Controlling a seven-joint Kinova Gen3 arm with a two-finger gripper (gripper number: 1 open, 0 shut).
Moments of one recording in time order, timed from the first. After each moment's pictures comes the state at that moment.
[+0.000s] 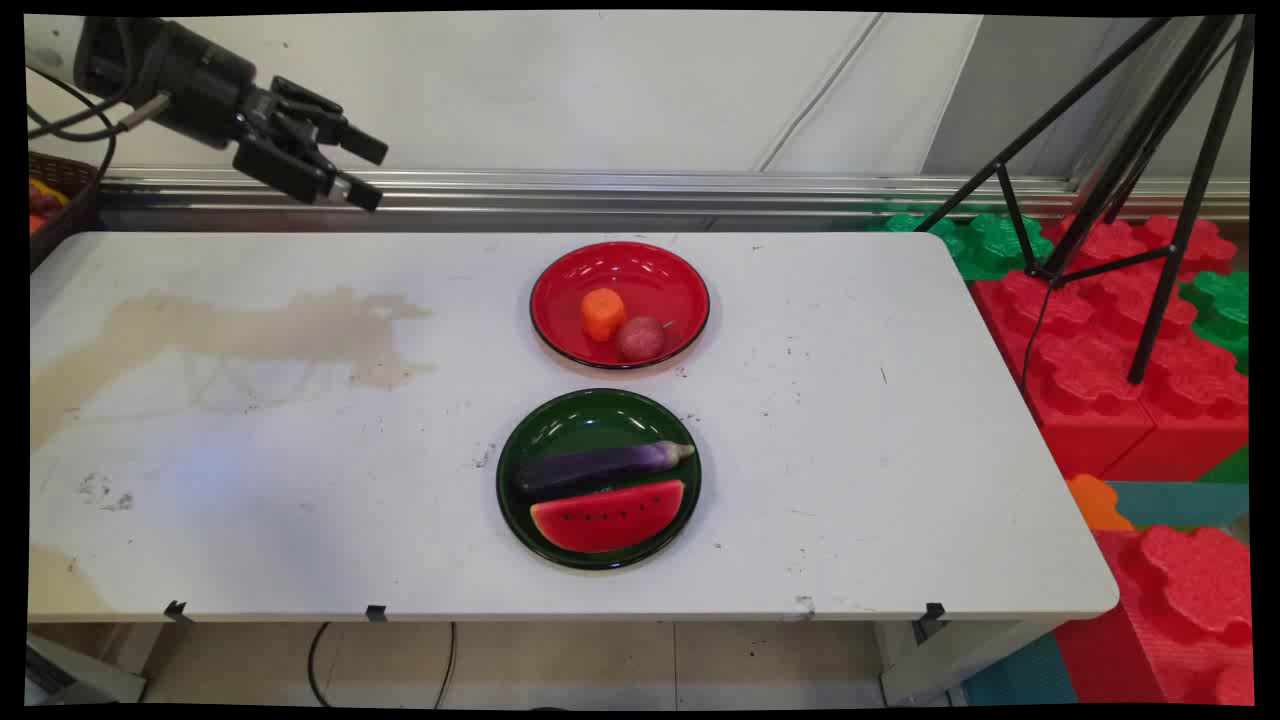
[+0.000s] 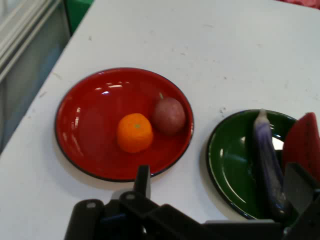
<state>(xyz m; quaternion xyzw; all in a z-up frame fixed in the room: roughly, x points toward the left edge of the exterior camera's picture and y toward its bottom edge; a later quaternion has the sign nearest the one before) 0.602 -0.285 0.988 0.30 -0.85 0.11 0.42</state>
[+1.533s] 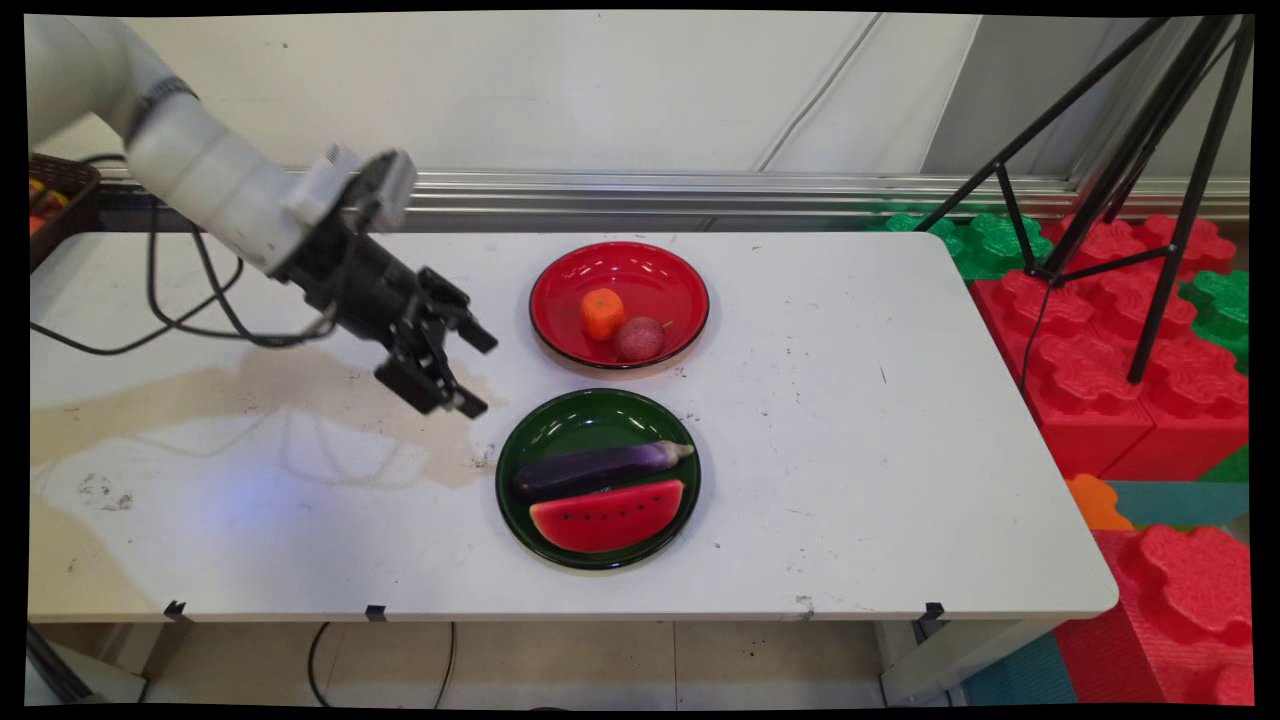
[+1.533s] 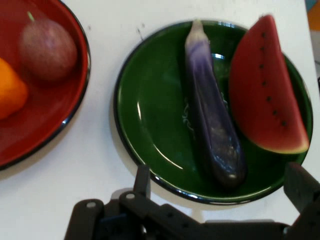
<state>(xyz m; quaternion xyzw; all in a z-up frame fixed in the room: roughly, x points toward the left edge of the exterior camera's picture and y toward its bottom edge) 0.462 -0.286 0.872 0.23 -0.92 0.03 0.32</state>
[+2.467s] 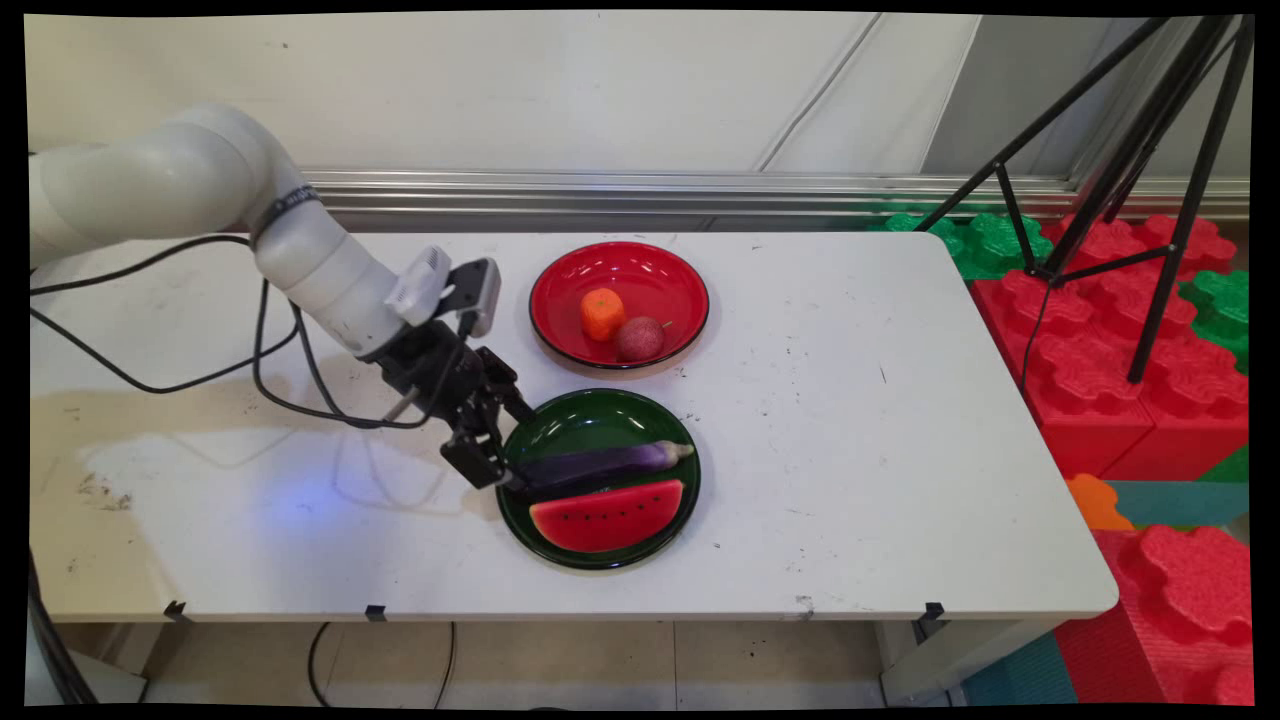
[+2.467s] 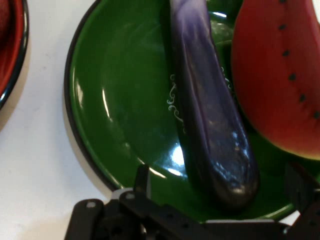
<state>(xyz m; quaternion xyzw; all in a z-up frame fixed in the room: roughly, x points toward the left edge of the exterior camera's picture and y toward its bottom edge) 0.408 -0.297 0.797 0.22 -0.94 0.01 0.27</state>
